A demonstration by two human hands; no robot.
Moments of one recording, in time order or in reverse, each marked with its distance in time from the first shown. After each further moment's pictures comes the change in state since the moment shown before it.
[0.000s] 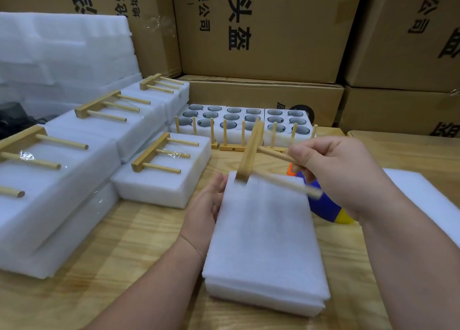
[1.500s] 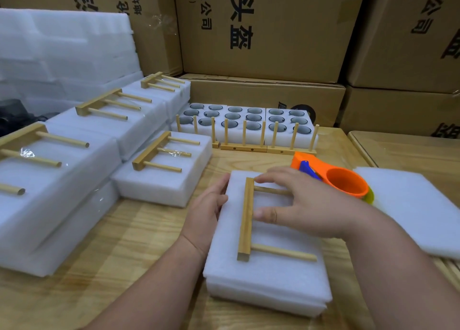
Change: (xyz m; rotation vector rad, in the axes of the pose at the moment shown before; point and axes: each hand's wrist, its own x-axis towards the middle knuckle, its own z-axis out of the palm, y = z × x) left_hand 0.006 -0.008 -0.016 0.172 -0.146 0.103; right_hand -0.007 0.017 0.019 -0.578 -0.571 0.035
